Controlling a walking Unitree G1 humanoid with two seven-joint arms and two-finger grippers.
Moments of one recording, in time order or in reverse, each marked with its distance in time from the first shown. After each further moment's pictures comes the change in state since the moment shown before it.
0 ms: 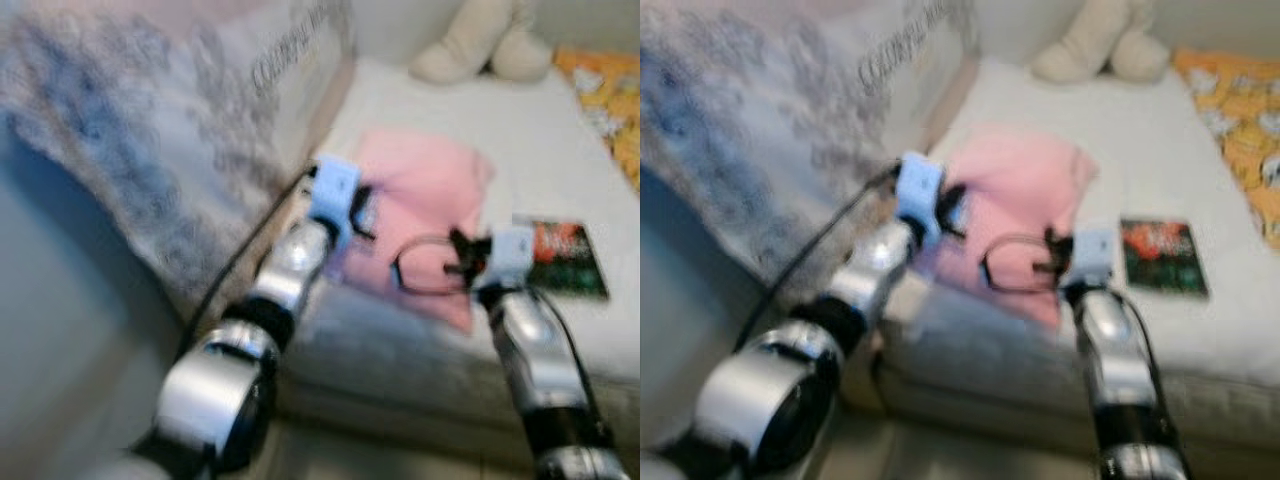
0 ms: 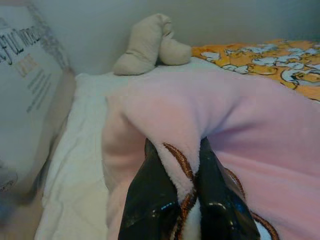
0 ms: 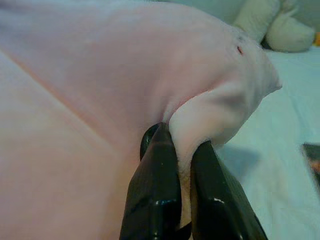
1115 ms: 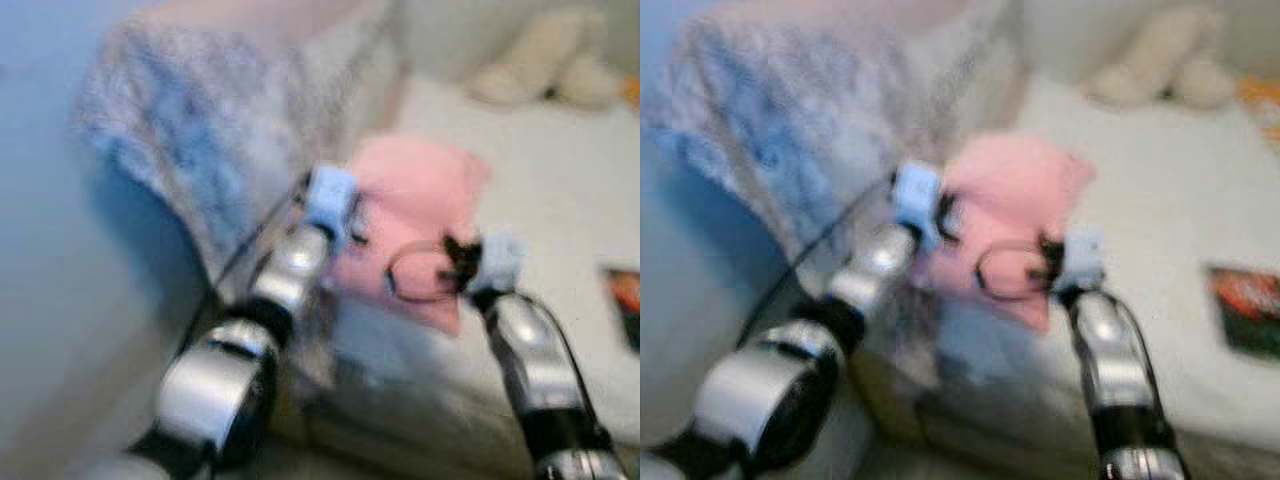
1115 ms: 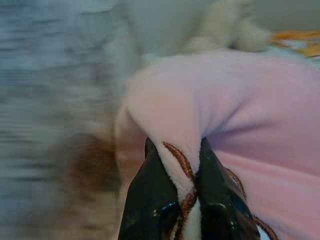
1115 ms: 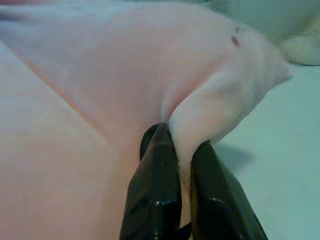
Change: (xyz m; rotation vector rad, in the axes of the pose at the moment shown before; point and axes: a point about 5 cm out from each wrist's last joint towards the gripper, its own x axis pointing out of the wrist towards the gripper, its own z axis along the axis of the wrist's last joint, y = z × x) left arm -0.005 0.014 -0.015 -0.033 0.084 0.117; right arm 0.001 0.010 -0.003 -0.028 0.031 0.057
